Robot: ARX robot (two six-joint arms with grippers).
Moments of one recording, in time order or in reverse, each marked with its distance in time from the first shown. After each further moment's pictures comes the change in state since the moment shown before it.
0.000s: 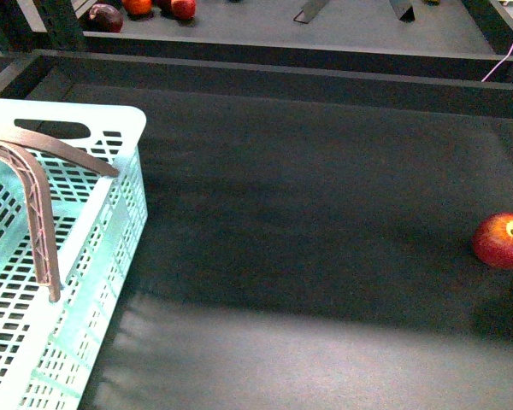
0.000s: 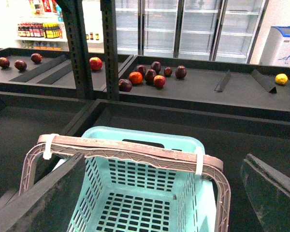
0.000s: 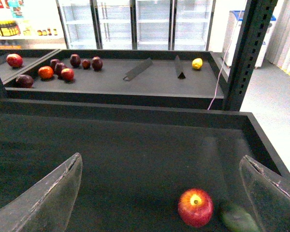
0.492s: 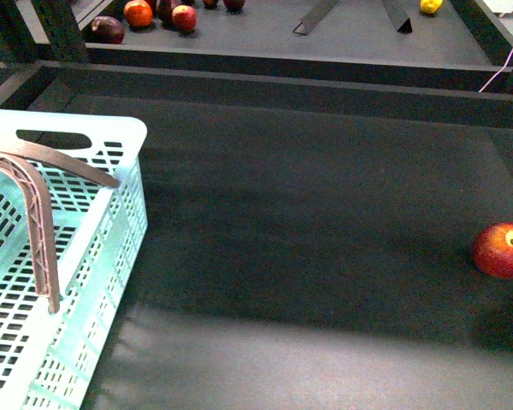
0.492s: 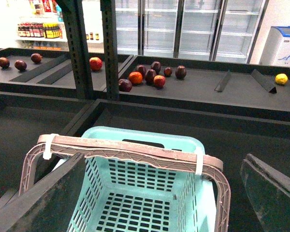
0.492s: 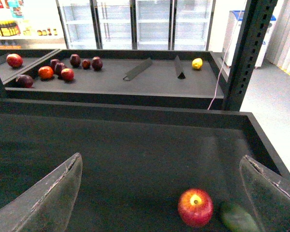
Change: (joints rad) left arm 0.000 0.000 0.000 0.000 0.000 0.000; right arm 0.000 0.000 0.000 0.000 0.000 0.000
